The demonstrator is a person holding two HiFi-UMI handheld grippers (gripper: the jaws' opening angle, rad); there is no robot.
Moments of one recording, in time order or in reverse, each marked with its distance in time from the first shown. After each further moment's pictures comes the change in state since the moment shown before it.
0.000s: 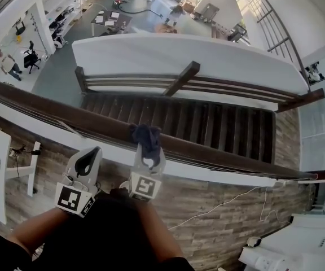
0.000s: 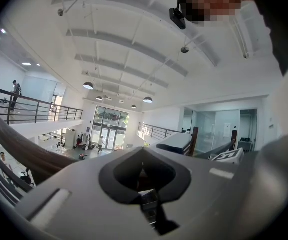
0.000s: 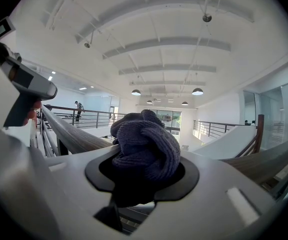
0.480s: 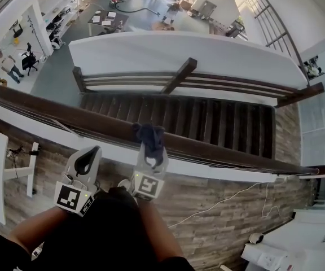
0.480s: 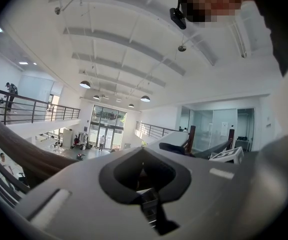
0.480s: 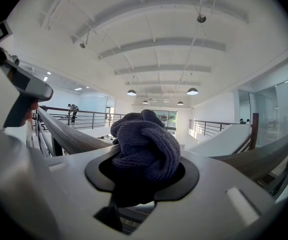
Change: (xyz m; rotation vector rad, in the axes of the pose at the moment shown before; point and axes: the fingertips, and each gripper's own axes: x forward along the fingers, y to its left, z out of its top) left arm 0.007 -0.018 -0.006 0.009 0.014 -0.027; right arm -0.011 -0.030 -0.007 0.024 0.005 -0.041
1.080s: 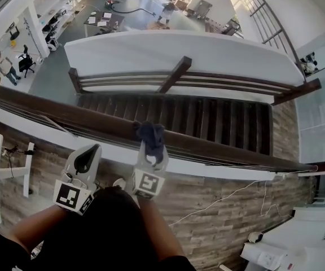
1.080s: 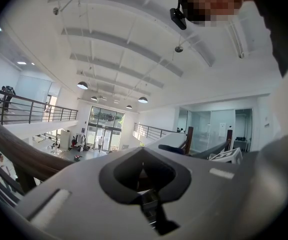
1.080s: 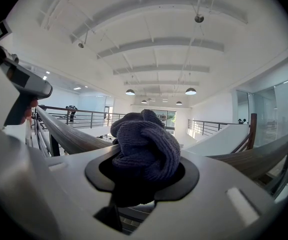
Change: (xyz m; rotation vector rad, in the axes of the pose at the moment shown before) left arm 0.015 -0.031 0.001 0.006 -0.014 -0.021; right arm -0.007 -0.037 -0.010 0.005 0.026 -0.014
